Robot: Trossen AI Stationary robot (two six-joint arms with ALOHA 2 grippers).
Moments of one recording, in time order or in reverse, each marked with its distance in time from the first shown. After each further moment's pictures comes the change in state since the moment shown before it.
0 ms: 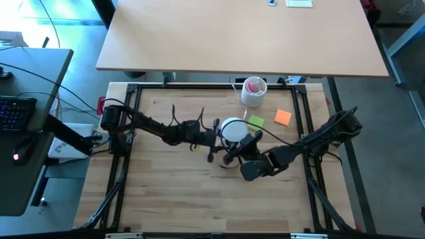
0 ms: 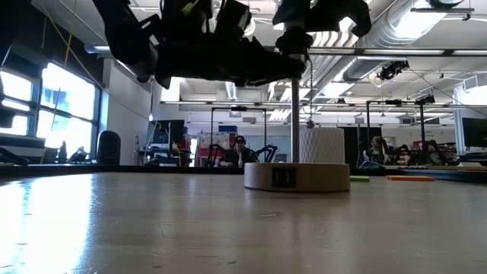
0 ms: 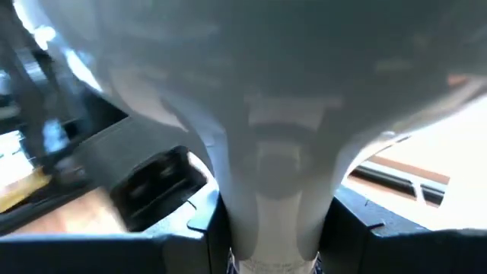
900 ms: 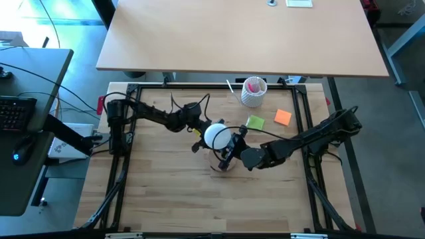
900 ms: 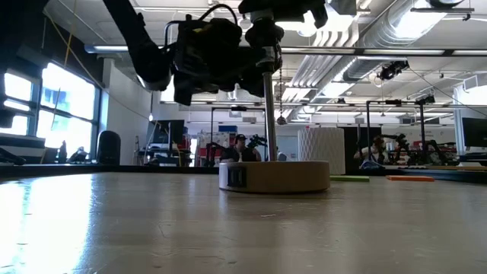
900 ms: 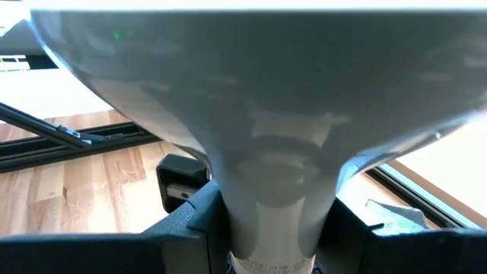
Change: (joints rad) left arm 0.205 0.056 0.038 0.011 0.819 -0.186; right arm -0.077 -0.007 0.000 0.238 -0.410 -0.485
